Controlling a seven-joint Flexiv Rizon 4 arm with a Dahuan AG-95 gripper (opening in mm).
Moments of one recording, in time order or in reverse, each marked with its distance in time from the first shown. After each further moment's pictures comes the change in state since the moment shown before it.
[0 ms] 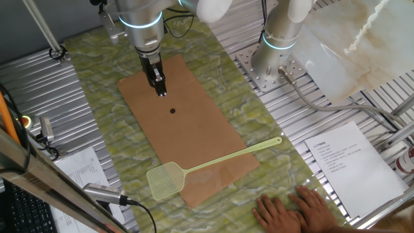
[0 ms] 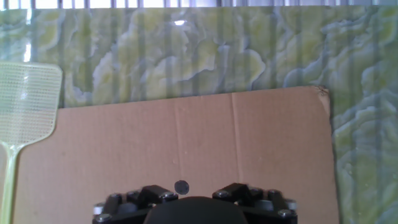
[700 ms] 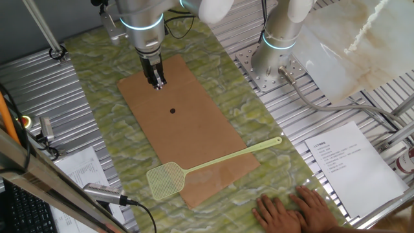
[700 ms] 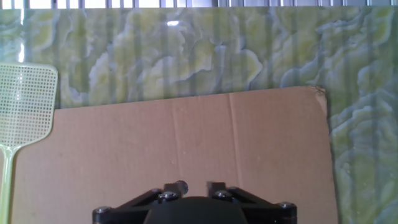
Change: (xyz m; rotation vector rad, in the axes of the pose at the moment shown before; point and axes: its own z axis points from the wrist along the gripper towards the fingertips) arm 0.000 -0.001 0.000 -0.006 0.007 0.004
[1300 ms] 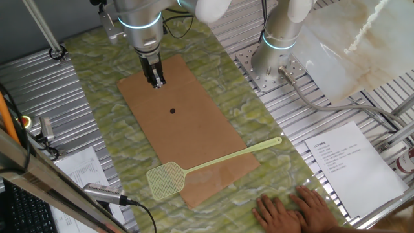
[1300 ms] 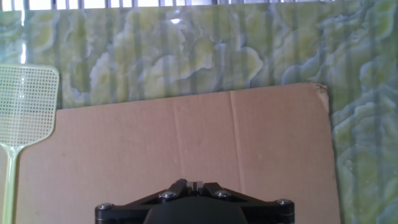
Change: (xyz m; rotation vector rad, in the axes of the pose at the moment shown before) arm -0.001 0.001 0.000 -0.025 0.010 -0.005
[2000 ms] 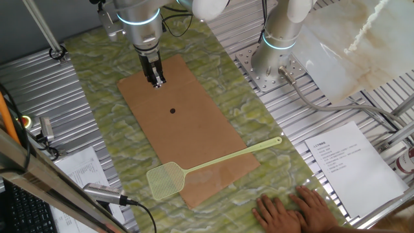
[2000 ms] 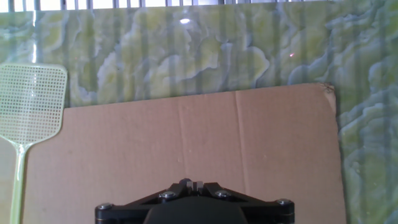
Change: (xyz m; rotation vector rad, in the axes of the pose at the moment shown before) arm 0.001 0.000 0.000 -0.008 0.000 0.009
